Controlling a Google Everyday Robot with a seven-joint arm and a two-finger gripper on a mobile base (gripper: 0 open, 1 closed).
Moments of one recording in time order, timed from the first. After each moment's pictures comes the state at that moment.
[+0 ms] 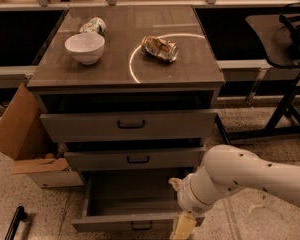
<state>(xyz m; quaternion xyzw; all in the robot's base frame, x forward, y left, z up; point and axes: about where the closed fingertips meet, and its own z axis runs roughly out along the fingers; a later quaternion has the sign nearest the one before) 0.359 -0.064 0.577 -0.63 0.73 0.22 0.14</state>
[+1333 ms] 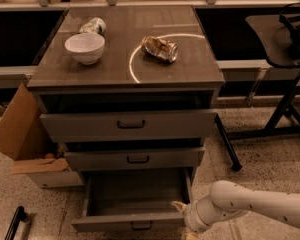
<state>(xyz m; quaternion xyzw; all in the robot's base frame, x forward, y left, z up) 0.370 -0.097 0.366 -0.65 0.68 0.28 0.19</state>
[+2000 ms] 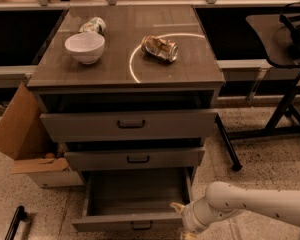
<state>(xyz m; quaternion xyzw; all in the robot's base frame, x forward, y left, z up) 0.371 -0.098 0.345 -0.66 0.68 0.27 0.17</state>
